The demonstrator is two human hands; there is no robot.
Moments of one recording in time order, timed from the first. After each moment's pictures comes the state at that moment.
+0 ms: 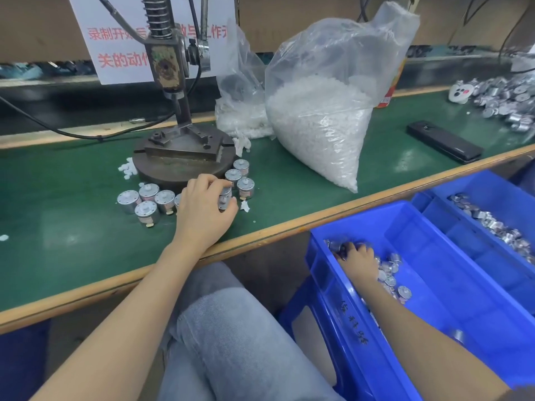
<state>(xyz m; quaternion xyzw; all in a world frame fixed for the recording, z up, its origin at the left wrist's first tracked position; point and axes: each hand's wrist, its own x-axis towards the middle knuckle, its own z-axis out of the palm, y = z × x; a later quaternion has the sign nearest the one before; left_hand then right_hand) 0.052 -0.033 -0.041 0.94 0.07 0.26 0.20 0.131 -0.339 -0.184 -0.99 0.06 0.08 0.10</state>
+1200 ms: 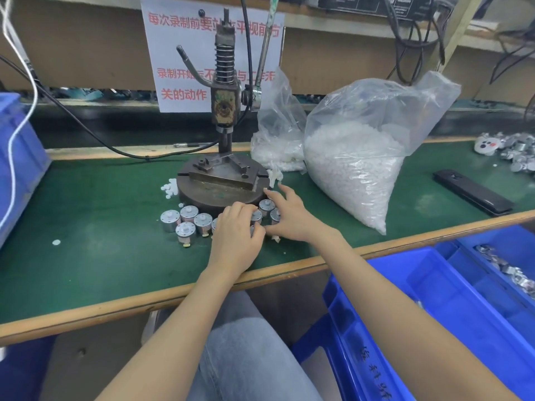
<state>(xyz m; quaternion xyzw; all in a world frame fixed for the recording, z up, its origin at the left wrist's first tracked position) 0.048 -0.031 -0.037 0.93 0.08 0.26 0.25 0.154 -0.143 -0.022 -0.91 -0.33 0.10 0.25</state>
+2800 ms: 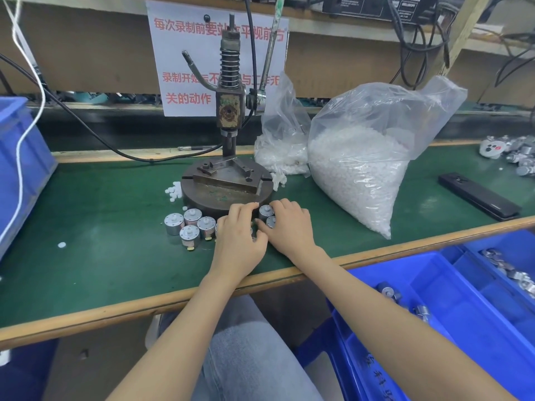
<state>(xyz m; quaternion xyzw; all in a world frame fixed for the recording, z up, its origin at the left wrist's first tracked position) 0.048 -0.030 -0.041 0.90 0.09 0.27 0.32 0.136 -0.122 -0.043 -0.94 -0.28 -0.14 0.16</state>
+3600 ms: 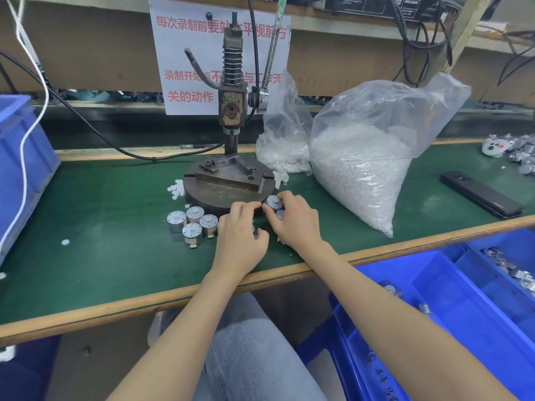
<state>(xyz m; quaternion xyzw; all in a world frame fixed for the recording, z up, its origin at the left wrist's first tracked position) 0.049 -0.029 -0.043 0.90 0.10 0.27 0.31 0.142 -0.128 -0.041 -0.92 -0.26 -0.17 0.25</state>
